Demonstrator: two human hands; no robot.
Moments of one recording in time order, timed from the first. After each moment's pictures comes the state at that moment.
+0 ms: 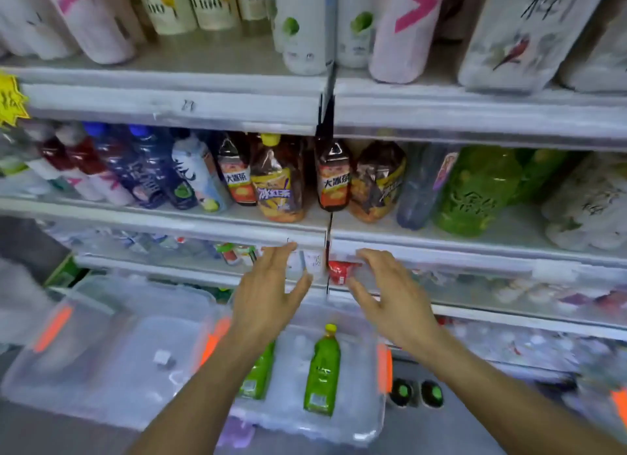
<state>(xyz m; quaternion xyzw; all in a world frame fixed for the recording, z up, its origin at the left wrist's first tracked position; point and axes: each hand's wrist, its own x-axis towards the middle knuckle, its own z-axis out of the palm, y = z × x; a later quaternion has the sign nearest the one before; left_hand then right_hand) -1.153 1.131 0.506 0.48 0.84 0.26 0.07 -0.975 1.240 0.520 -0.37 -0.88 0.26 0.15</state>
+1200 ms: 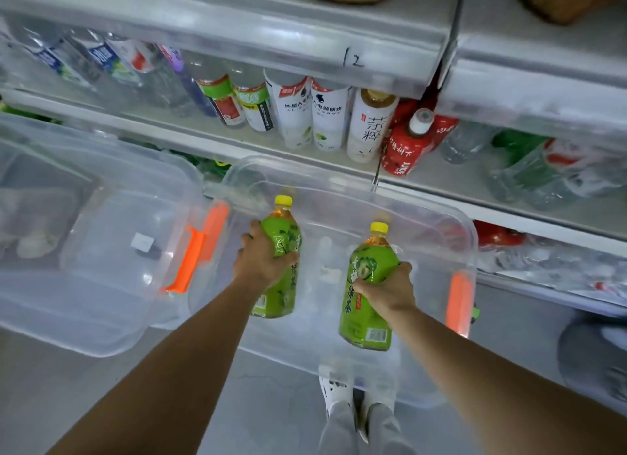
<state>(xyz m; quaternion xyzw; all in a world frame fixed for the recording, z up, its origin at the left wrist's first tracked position) -1.228 1.085 0.177 0.17 0.91 0.15 0.34 -1.031 1.196 0.174 -0.67 -0.56 0.49 -0.08</state>
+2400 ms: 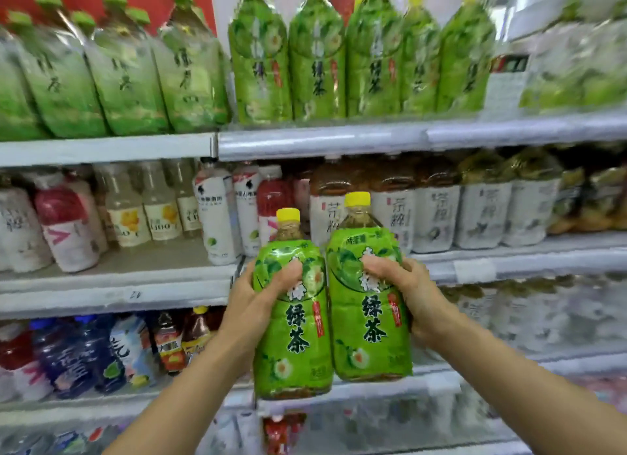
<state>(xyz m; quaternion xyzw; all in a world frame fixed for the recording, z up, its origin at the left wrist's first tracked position) -1.061 1.203 0.722 0.39 0.53 0.66 0.36 -0.860 1.302 0.735 -0.25 -0.55 0.67 0.43</state>
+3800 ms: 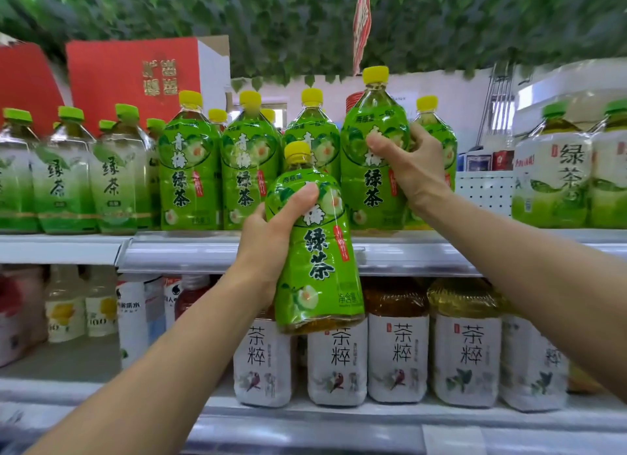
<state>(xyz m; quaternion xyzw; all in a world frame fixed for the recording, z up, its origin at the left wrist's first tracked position) -0.955 1.385 0.920 0.45 0.42 0.75 0.25 -0.815 1.544 0.998 -0.12 -0.69 0.29 0.65</state>
